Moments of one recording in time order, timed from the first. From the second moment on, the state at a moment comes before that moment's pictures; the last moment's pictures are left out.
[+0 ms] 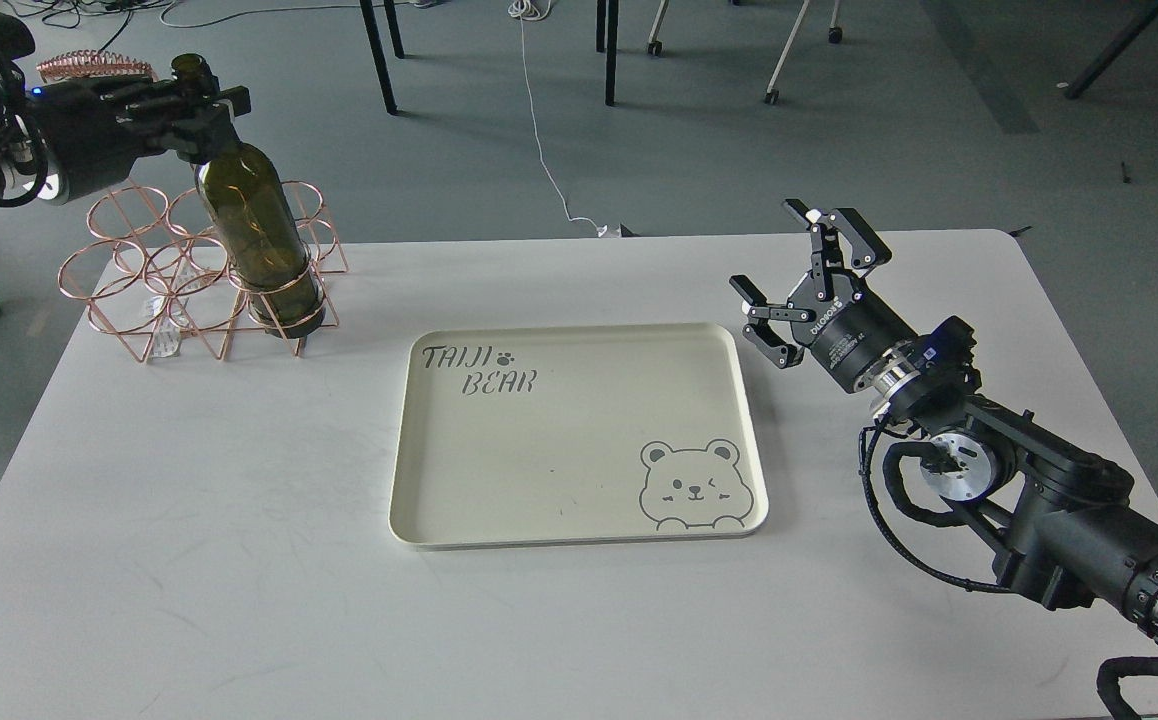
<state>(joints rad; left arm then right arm) -1.01 0.75 -0.58 -0.83 1.82 -0.19 -0.49 0.69 -0.25 0.52 0.70 -0.19 0.49 0.49</state>
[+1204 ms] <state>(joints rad) -1.00 0.75 -0.56 -0.82 1.81 -0.17 -0.49 0.69 -0.25 0.52 0.70 -0.19 0.49 0.49</state>
